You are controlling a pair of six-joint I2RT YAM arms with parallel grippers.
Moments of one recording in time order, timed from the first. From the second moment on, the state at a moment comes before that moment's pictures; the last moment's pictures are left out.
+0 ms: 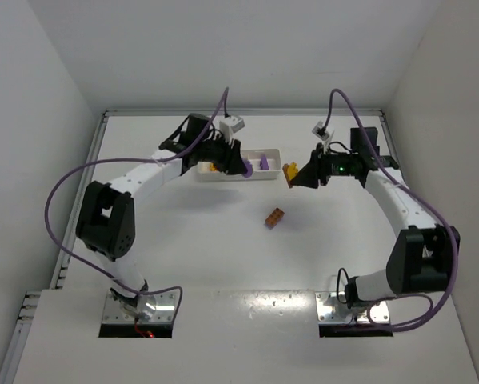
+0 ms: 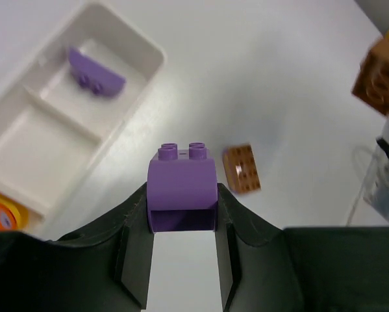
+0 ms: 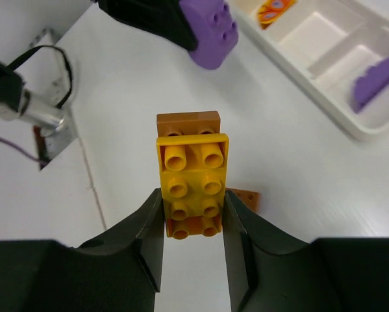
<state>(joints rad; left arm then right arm) -0.42 1.72 1.32 -0.27 0.66 -0.01 0.04 1.46 1.07 -0.46 -1.07 -0.29</state>
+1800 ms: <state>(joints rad) -0.45 1.86 1.35 0.31 1.21 -0.55 0.06 1.58 1.11 -0.37 -1.35 -0.17</state>
